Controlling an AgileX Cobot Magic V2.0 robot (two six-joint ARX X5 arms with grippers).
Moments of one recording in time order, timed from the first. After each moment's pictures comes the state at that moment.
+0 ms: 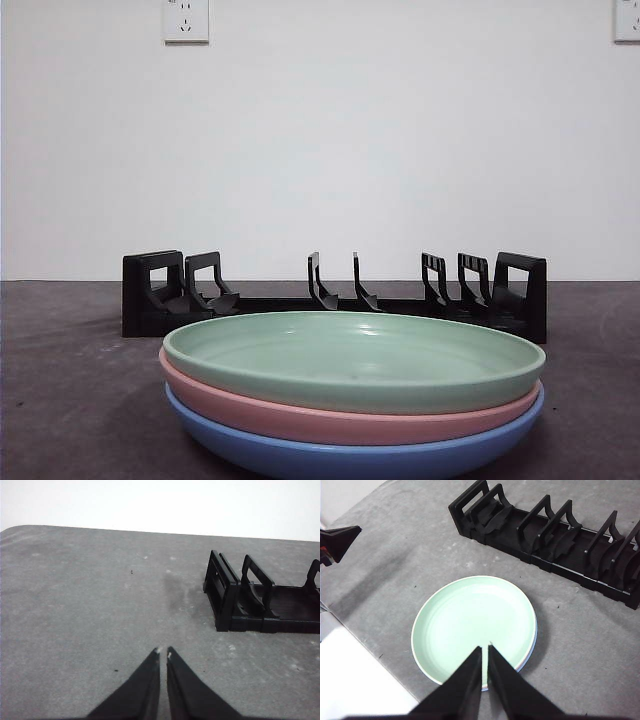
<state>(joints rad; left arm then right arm) 0.04 0.01 0.03 -0.17 0.11 -0.05 0.60 0.53 0.85 -0.86 -0.21 0.21</state>
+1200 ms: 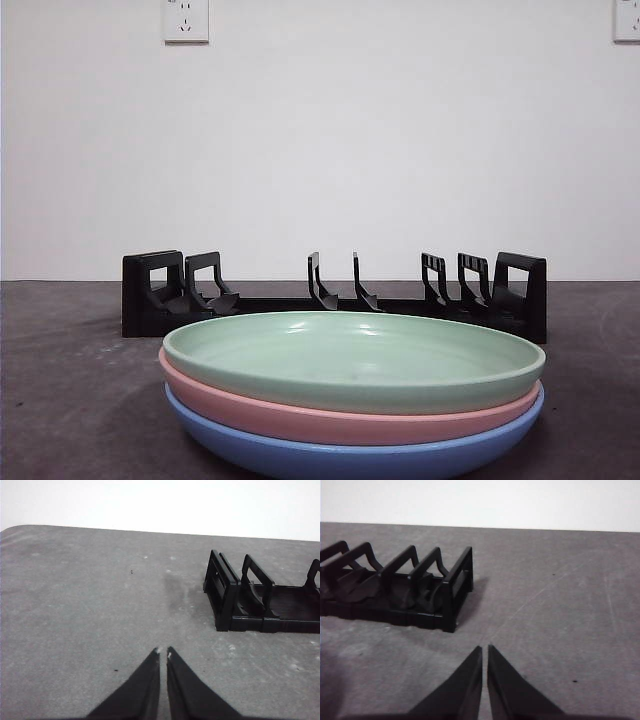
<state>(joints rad) 0.04 0.01 0.03 -0.17 0.11 -0.05 0.13 0.00 0.02 -0.17 -0.01 0.05</state>
